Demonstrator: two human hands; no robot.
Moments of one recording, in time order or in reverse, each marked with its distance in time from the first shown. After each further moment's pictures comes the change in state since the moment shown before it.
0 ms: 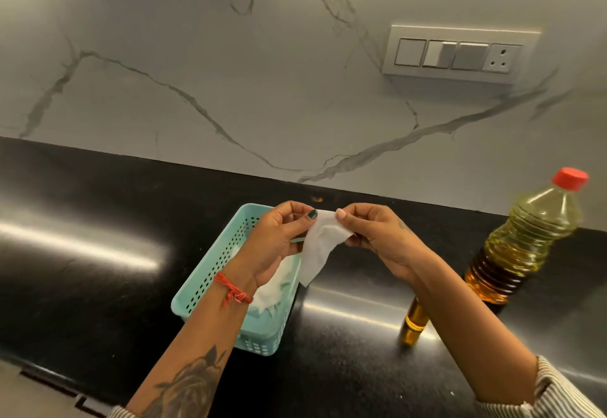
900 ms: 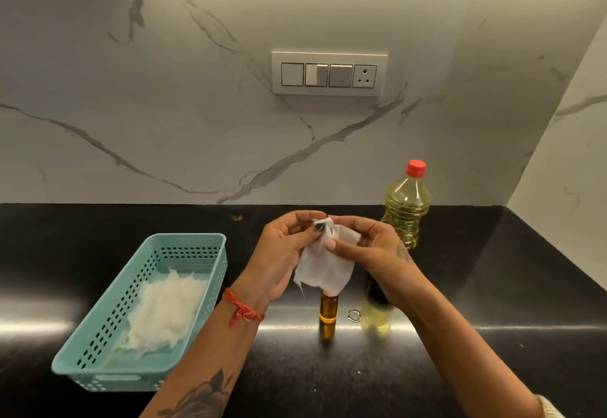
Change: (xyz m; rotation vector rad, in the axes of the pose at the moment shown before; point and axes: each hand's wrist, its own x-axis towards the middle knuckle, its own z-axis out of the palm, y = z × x) left_hand -0.008 0.000 0.145 -0.075 -0.227 0.038; right_hand -0.102 0.006 -0.093 0.039 0.256 -0.161
